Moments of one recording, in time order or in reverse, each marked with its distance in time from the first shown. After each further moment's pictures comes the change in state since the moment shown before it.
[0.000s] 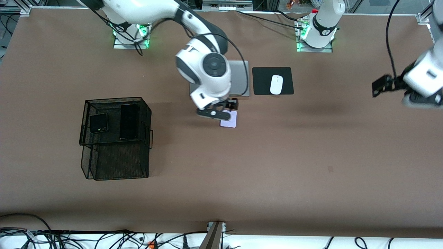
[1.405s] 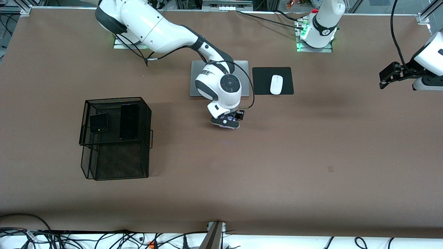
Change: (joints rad) left arm -0.073 -0.055 0.112 -0.058 0.000 0.042 0.010; right arm 0.029 0.217 0.002 0.058 -0.143 0.146 0.083
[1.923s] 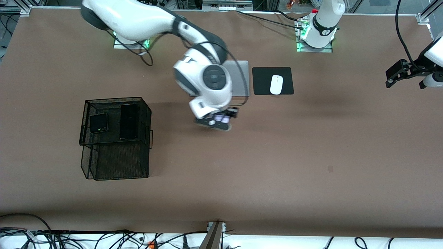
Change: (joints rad) left arm 0.004 -0.004 0.003 0.023 0.000 -0.002 0.000; right arm -0.242 -0.136 0.240 0.208 -0.004 -0.449 -0.173
